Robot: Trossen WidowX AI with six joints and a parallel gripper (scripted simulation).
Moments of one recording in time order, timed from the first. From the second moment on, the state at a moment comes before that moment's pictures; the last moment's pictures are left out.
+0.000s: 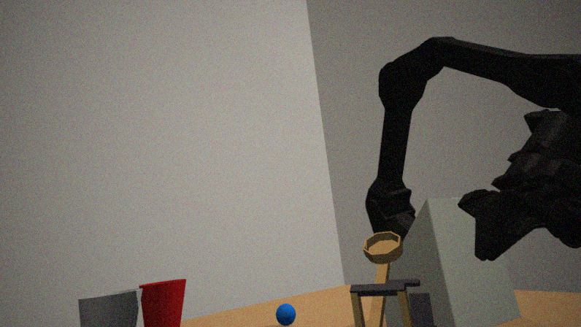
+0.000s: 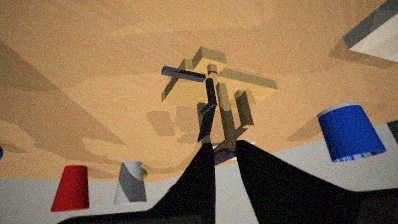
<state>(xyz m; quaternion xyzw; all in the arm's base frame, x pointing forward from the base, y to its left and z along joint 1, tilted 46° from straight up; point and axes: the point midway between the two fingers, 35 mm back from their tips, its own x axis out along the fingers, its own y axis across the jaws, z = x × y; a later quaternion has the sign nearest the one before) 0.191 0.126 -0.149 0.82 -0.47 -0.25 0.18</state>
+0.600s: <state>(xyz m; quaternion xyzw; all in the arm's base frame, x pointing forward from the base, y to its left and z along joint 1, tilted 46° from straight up) 0.242 0.148 -0.163 0.81 -0.54 -0.23 -0.04</state>
